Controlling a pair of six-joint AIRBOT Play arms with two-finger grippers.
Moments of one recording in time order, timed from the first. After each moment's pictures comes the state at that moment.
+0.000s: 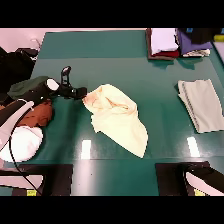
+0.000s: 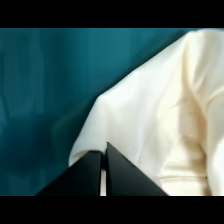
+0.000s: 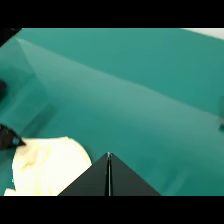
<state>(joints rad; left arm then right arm) -0.20 -1.50 1.09 0.99 -0.64 -1.45 0.14 -1.06 1.67 -1.15 1.17 1.34</state>
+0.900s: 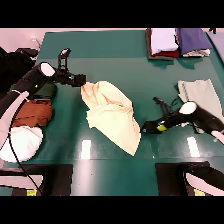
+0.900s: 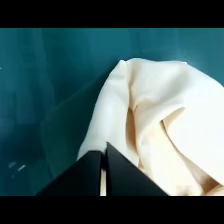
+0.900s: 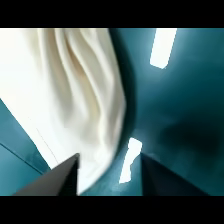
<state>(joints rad) -0.20 -1.50 1.30 1.08 -0.77 -1.43 0.22 -1.14 0.61 -0.88 1.10 1.36</state>
